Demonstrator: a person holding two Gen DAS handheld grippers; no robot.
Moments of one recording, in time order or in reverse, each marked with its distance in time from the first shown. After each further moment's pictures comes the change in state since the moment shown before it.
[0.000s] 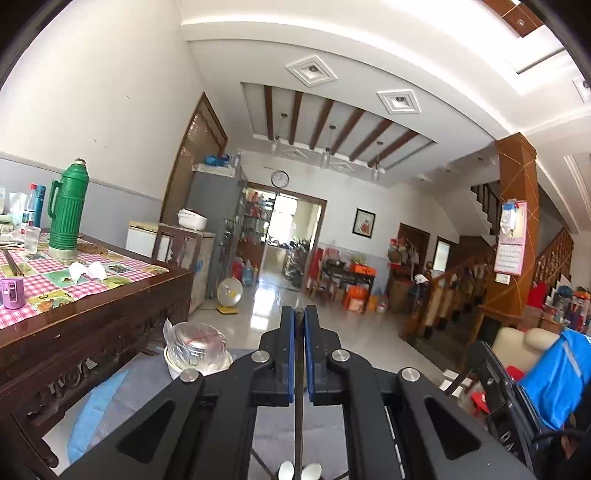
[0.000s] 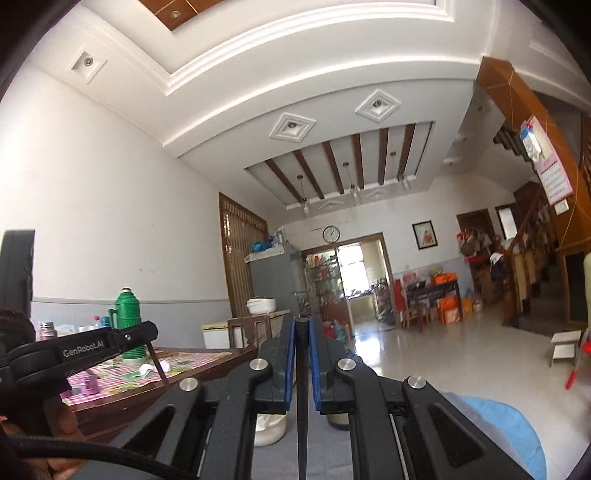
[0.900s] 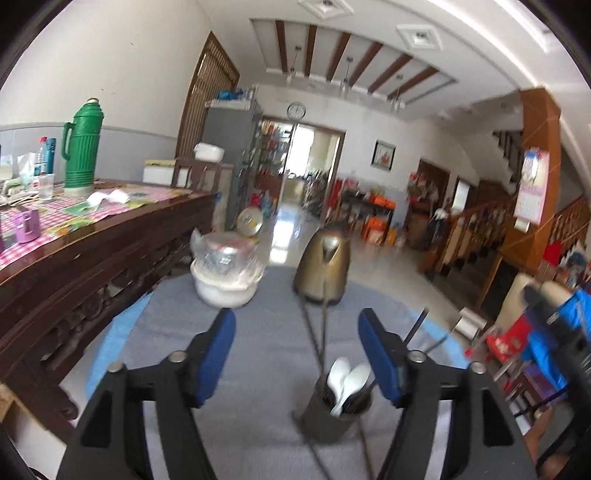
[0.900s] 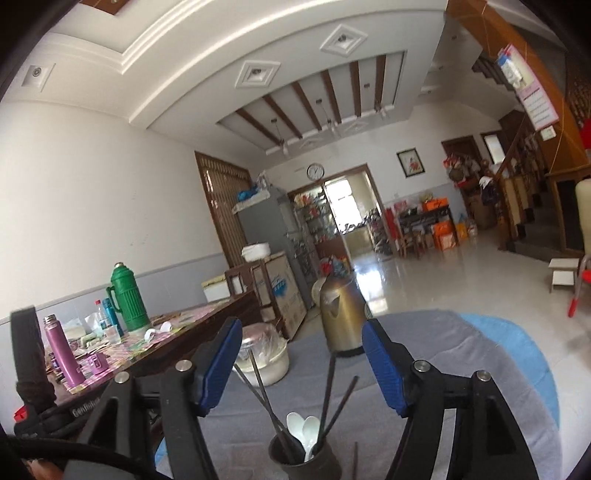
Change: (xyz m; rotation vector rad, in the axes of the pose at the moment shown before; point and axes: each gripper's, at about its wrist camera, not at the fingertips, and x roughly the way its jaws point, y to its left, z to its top) left arm -0.013 0.041 -0.066 0.026 0.316 0.071; right arm -0.035 -0.070 -0.022 0.182 0.236 -0.005
